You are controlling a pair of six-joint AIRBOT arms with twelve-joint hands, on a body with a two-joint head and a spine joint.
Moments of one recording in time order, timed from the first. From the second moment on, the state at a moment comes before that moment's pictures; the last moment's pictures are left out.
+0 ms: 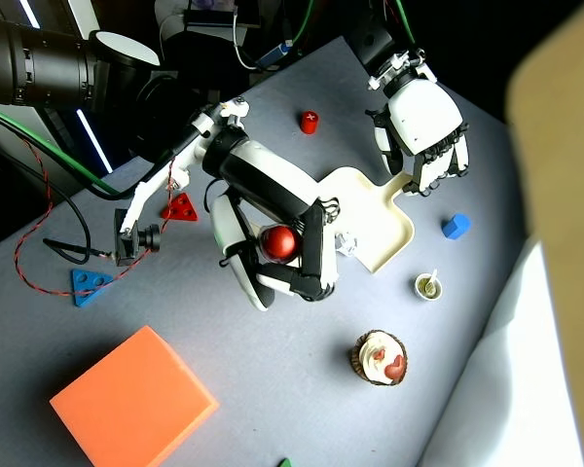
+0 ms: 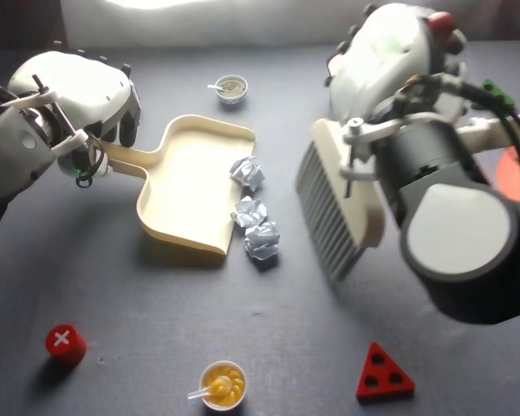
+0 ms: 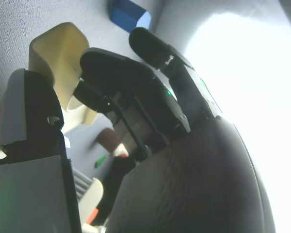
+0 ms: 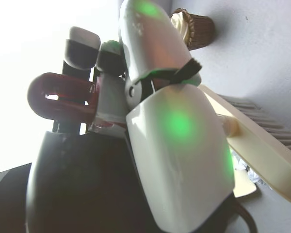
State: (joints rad) left arm 0.49 -1.17 1.31 -0.85 -0.56 1.85; right arm -0.32 -1.45 1.02 -1.89 -1.15 -0.15
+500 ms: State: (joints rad) left arm 0.49 -1.17 1.31 -0.85 -0.56 1.85; right arm -0.31 -1.56 1.10 -1.90 -1.15 -0.15
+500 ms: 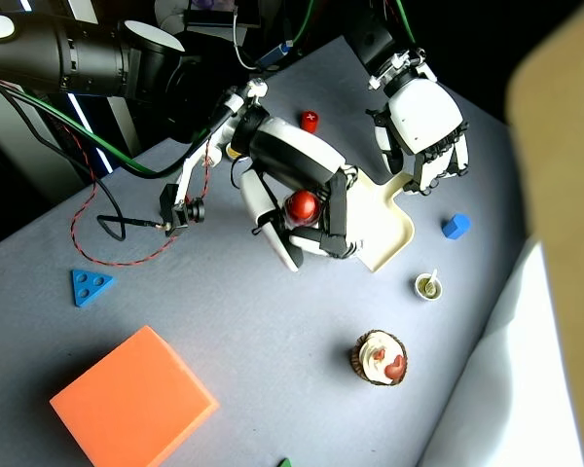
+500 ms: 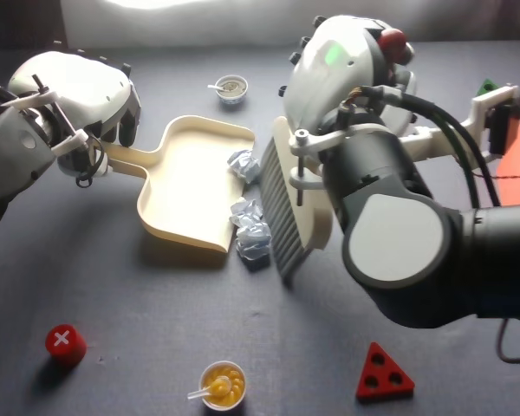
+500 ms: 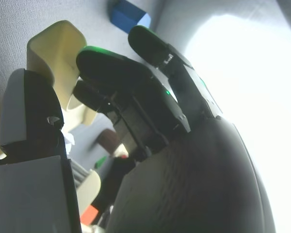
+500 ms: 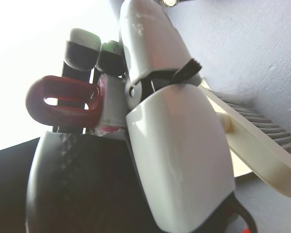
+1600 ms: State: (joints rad) left arm 0.49 -1.18 1.31 -0.85 -0.57 1.86; right arm -0.28 -1.69 1.32 -1.96 -1.12 0.02
